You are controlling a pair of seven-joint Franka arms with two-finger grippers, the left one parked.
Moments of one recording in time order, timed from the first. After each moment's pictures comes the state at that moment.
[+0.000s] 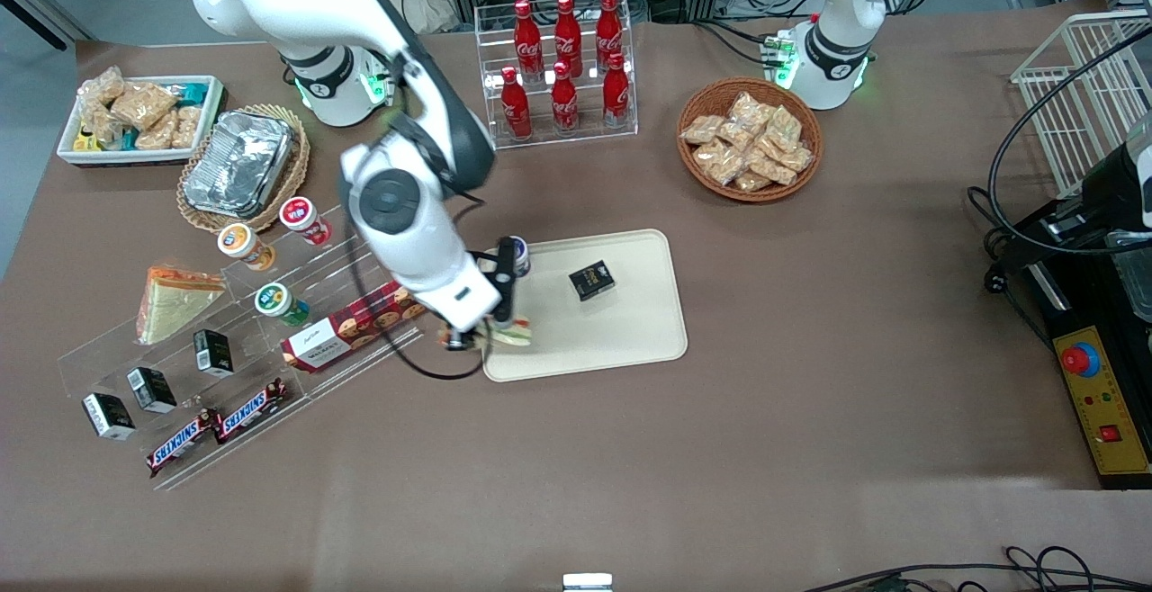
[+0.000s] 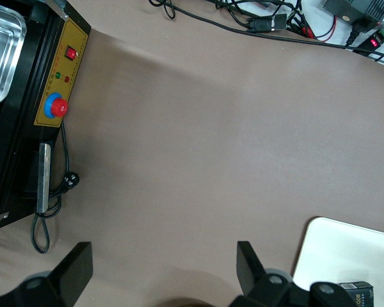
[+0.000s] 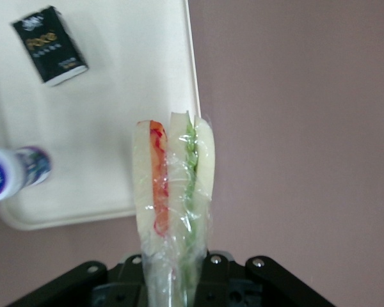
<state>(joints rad) 0.81 0.50 -0.31 -1.65 0.14 2.25 -1.09</state>
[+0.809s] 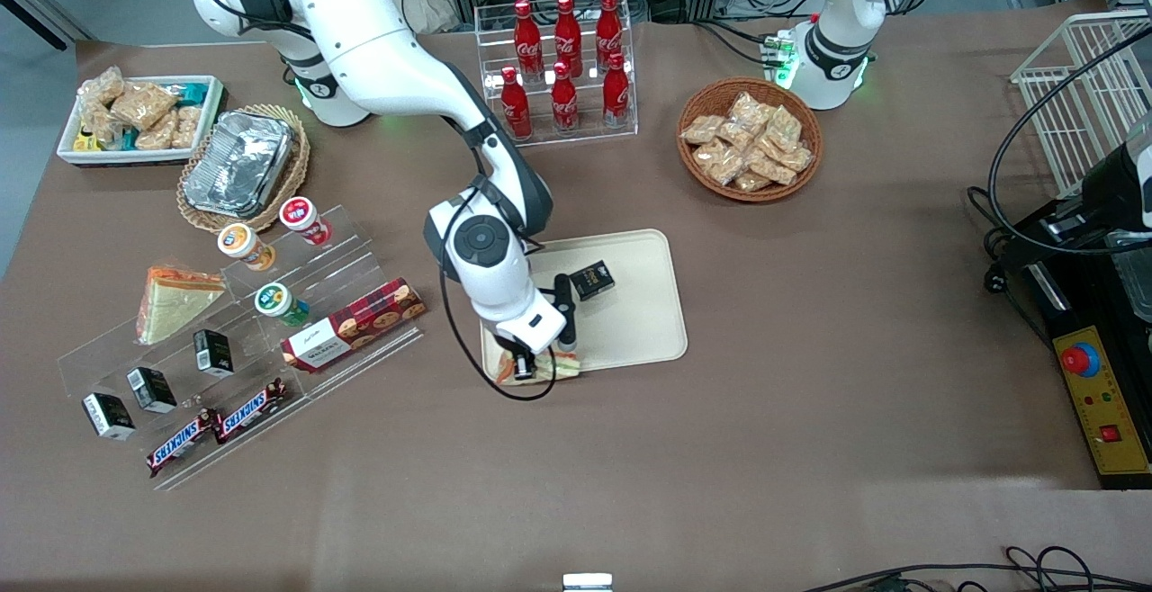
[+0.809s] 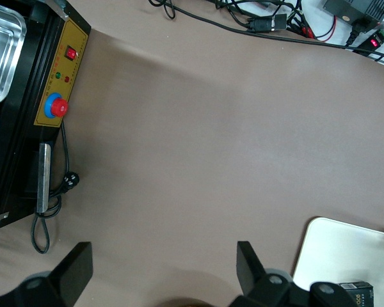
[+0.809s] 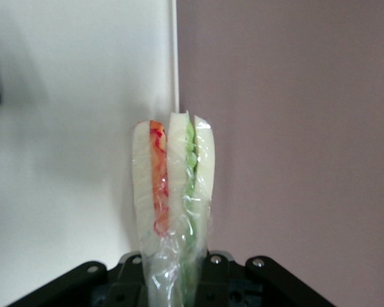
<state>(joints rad) 0.84 0.75 -0.26 -1.53 0.15 2.48 -1.08</state>
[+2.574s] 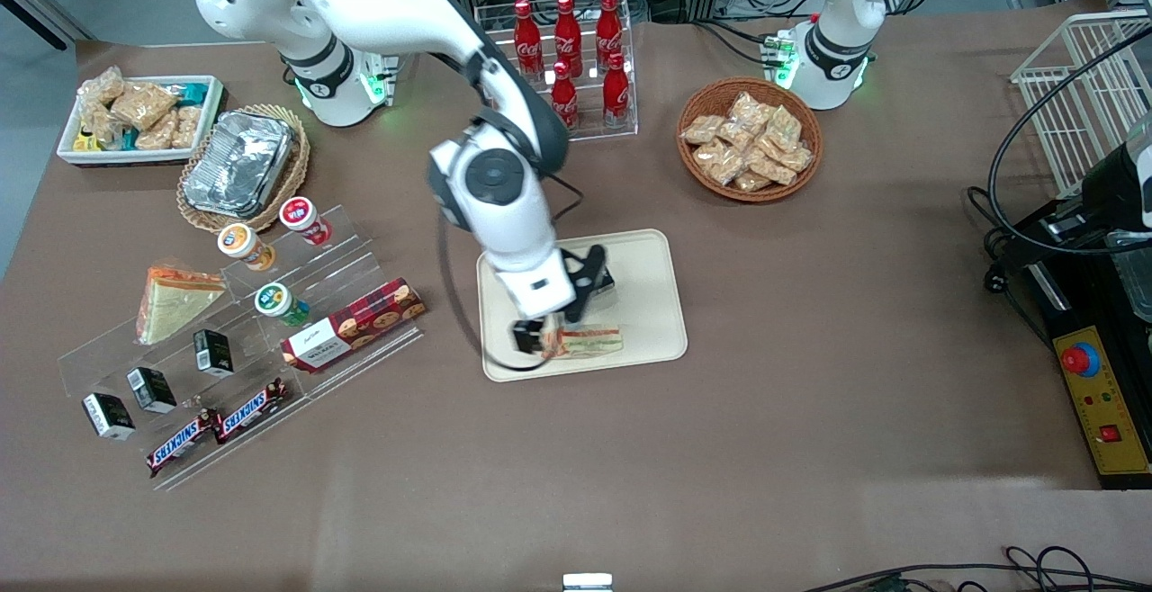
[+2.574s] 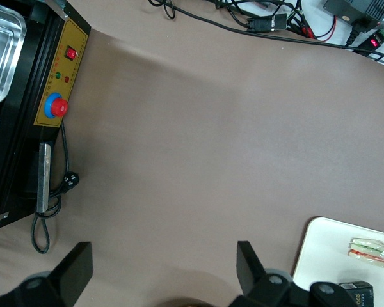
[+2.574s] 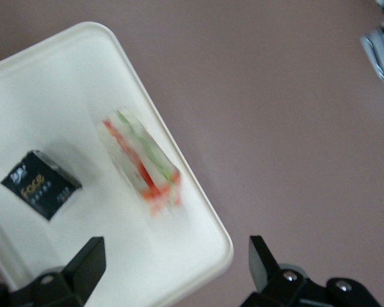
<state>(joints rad) 0.93 0.55 -0.37 -1.50 0.17 2.18 -0.55</state>
